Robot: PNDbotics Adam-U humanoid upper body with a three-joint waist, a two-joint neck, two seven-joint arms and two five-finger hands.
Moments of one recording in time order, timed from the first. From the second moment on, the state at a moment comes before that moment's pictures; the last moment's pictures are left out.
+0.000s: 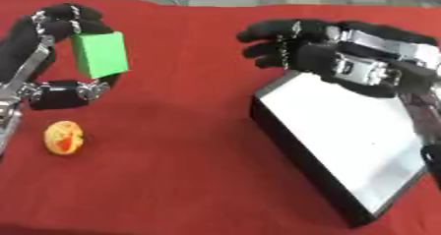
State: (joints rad) left arm -0.64 0.38 -0.18 -1.68 -0.83 -0.39 0.04; right arm -0.63 -0.61 0.17 -1.97 -0.43 0.15 0.73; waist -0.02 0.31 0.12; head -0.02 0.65
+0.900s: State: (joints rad) left arm -0.72 0.24 -0.20 -1.63 -1.16 -0.33 0.11; right arm -0.77 -0.53 0.26 -1.87 -0.27 0.20 0.71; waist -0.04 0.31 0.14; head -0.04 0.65
